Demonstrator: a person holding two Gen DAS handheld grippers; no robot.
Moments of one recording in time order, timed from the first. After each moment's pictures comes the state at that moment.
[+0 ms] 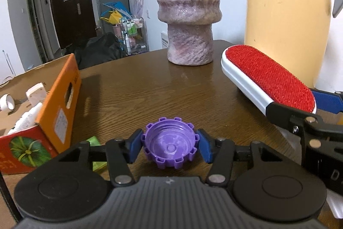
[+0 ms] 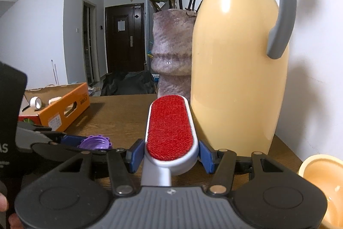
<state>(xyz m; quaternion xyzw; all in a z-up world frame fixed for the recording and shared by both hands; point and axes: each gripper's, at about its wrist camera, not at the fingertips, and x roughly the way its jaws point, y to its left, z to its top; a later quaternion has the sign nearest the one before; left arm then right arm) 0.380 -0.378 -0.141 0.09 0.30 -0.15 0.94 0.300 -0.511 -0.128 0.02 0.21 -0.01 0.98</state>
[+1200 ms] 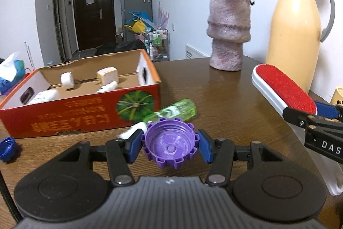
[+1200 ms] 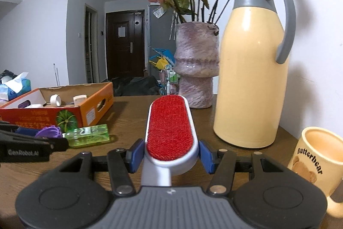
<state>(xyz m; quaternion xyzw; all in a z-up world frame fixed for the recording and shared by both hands) 0.288 -0.244 -0.110 0.05 0.27 -0.12 0.96 0.238 -0.438 -0.123 0.01 0.19 -0.02 0.98</state>
